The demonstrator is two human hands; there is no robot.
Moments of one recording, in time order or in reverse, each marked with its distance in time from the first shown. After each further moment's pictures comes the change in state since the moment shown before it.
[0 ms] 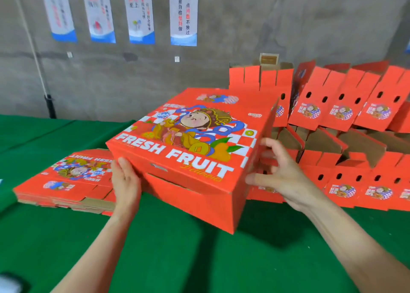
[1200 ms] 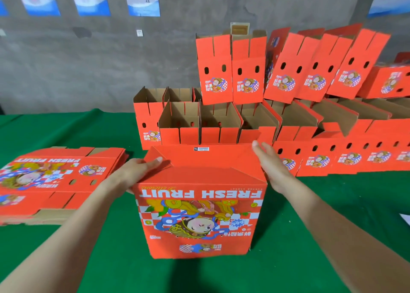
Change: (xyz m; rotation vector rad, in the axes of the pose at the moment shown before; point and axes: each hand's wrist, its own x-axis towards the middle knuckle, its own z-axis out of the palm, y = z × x) left_hand 0.025 0.003 0.076 0.461 -0.962 -0.393; right_hand 0.053 0.106 -0.057 -0.103 0.367 0.463
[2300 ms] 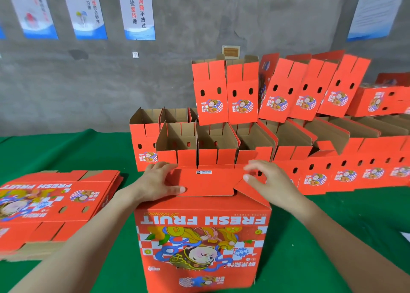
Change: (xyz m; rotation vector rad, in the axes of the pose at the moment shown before) left_hand 0.046 0.031 0.014 0.594 -0.027 0.455; right_hand -0.020 -0.024 -0.012 -0.633 0.020 -0.576
